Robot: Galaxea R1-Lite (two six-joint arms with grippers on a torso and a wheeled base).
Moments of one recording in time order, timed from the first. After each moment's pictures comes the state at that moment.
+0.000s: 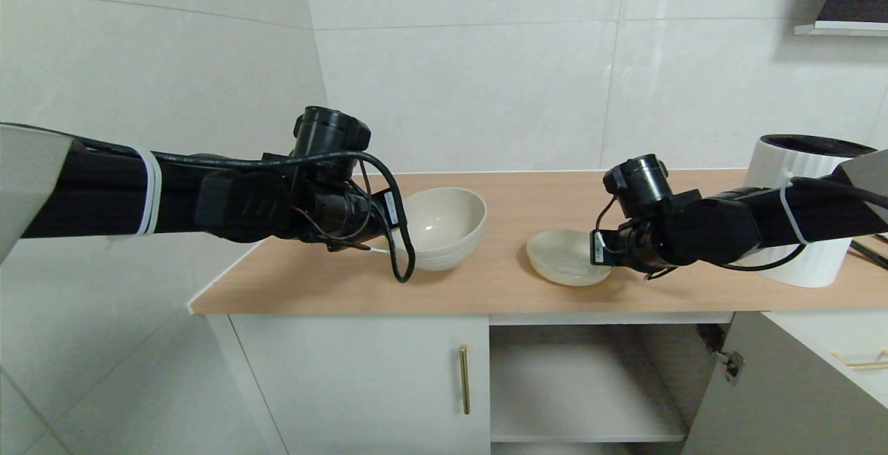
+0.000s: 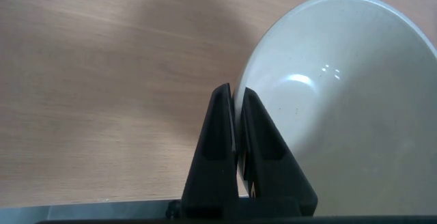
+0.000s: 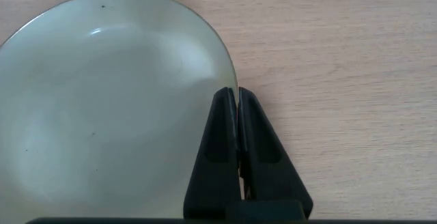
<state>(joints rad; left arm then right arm) -0.40 1.98 -1.44 0.09 0.11 -0.57 0.41 2.07 -1.40 0.06 -0.36 0.33</state>
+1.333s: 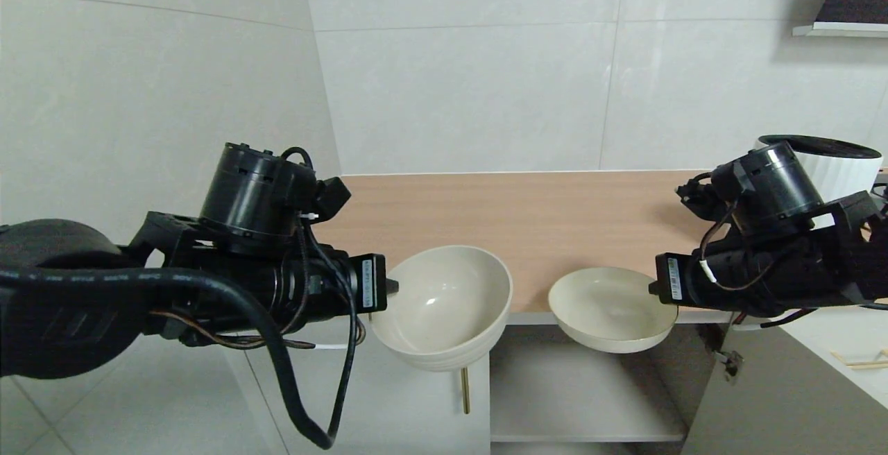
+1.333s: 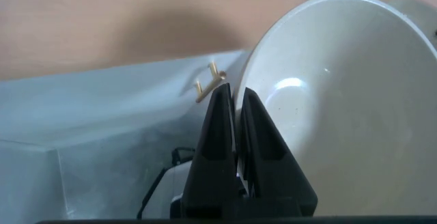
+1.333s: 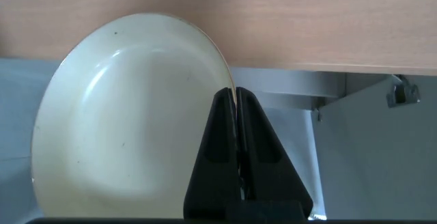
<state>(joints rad) -0.53 1.64 -1.00 0.02 -0.03 -0.47 0.43 1.64 -1.05 0.18 -0.13 0.40</state>
